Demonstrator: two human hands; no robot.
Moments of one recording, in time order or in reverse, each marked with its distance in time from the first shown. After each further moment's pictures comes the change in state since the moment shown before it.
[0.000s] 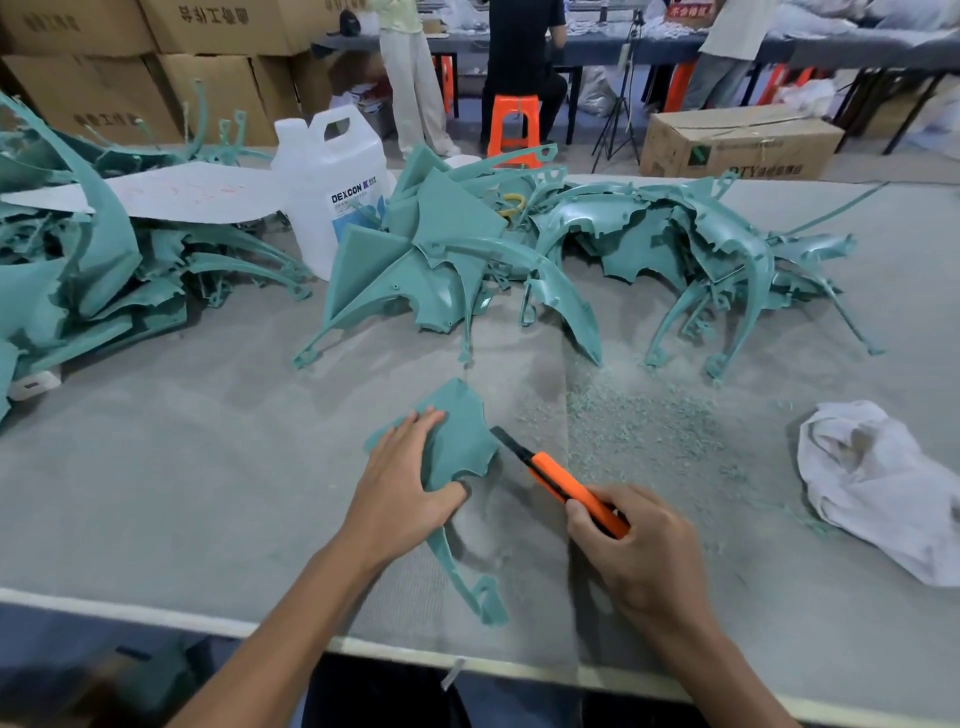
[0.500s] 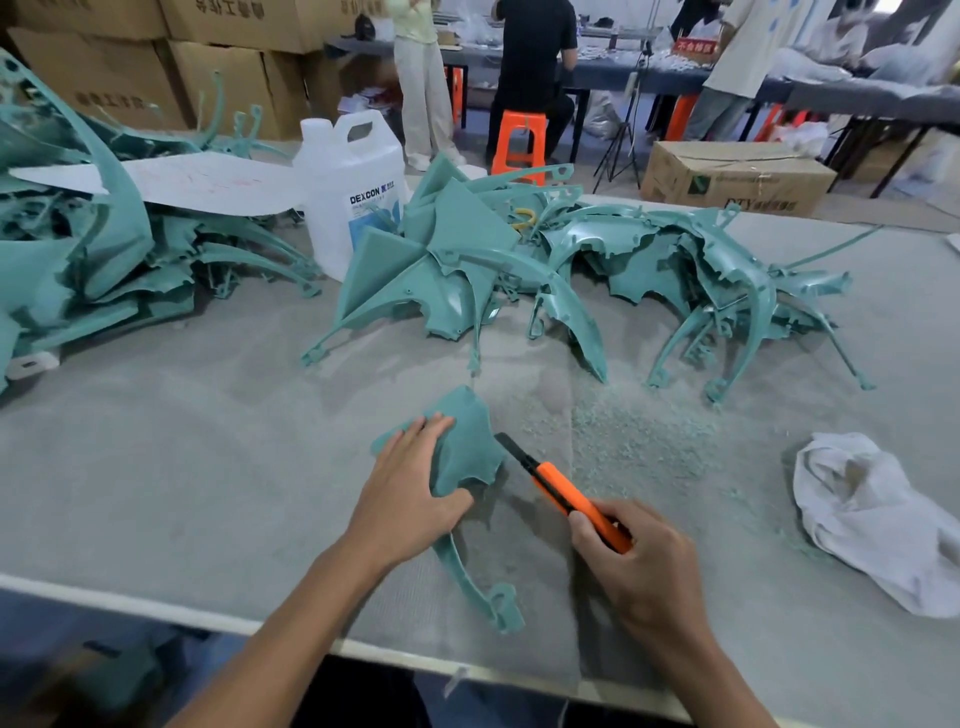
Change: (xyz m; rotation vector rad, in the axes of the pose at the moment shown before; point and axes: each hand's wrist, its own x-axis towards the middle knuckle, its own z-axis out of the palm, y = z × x) left_hand 0.001 -0.002 0.002 0.019 -0.013 -0.002; right_hand 0.003 -0.002 0.002 -0.031 -0.006 0.021
